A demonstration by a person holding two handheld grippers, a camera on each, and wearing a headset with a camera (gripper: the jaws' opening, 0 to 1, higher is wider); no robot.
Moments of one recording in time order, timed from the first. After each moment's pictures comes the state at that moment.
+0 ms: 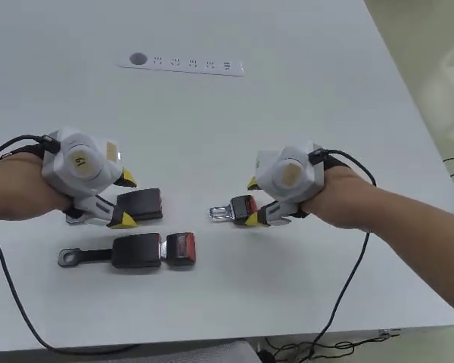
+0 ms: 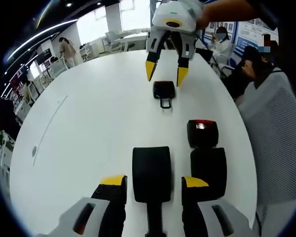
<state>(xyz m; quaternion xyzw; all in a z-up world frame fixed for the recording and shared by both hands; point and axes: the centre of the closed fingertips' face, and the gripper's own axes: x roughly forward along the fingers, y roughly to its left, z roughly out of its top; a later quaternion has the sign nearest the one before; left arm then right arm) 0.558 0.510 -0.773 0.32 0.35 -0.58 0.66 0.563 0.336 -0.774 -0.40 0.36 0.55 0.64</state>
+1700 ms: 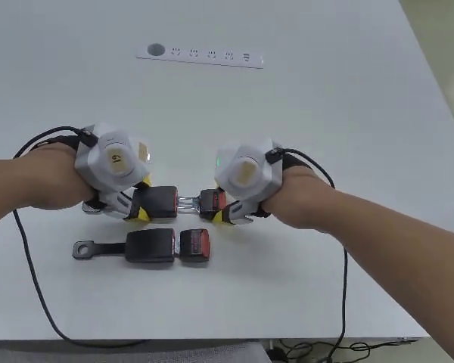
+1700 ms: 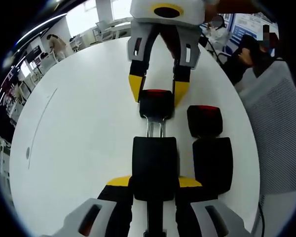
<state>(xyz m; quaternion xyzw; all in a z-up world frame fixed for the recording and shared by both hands) 0.559 0.517 -0.791 0.36 0.39 -0.57 0.62 0.563 0.424 -0.794 -0.37 0.35 0.57 0.64</state>
